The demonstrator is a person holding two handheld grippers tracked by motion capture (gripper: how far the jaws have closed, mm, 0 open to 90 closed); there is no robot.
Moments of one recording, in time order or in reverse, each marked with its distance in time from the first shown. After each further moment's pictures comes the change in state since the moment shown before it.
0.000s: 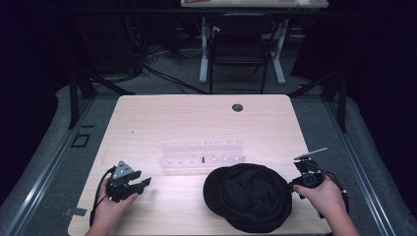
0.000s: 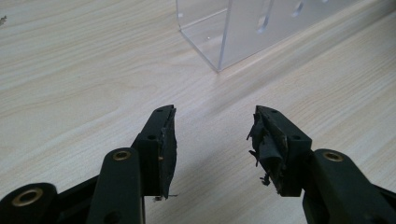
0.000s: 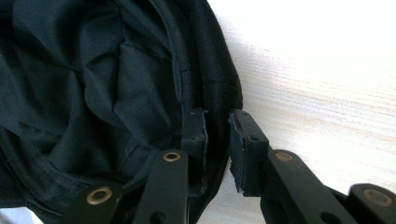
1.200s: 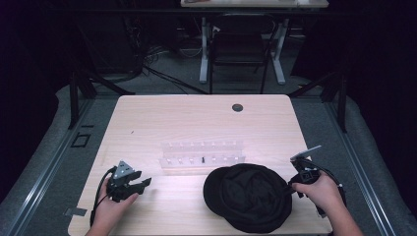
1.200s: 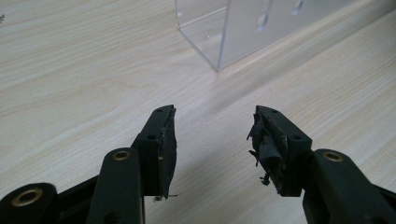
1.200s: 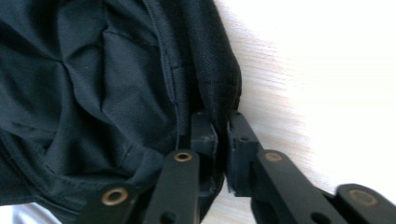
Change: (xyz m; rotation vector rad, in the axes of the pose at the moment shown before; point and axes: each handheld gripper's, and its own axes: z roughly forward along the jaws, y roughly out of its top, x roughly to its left) left arm -0.001 0.000 0.001 0.010 0.001 0.002; right arm -0.006 0.012 0.013 0.134 0.039 0.045
